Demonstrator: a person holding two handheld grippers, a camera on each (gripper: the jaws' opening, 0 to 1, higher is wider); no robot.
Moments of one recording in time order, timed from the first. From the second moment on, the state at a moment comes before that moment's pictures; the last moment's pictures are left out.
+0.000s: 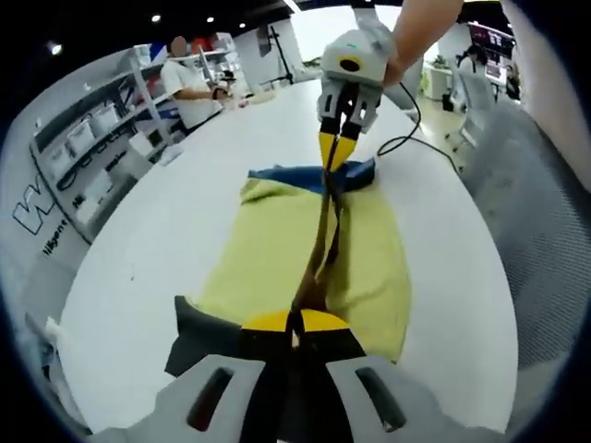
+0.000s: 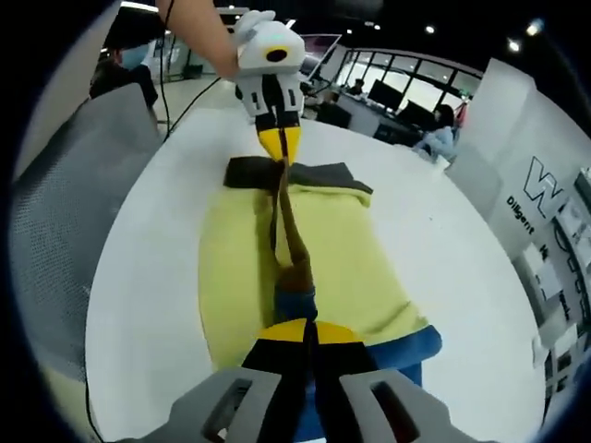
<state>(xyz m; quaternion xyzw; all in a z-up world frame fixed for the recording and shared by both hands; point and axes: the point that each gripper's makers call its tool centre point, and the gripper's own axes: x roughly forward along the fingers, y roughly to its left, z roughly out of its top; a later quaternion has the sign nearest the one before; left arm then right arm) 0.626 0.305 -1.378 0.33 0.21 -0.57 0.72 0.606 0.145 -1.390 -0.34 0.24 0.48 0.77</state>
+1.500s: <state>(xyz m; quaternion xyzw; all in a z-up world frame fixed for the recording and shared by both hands) 0.833 0.285 -1.332 0.25 0.22 -0.47 0.82 0.813 0.122 -1.341 -0.33 0.21 0.37 0.84</state>
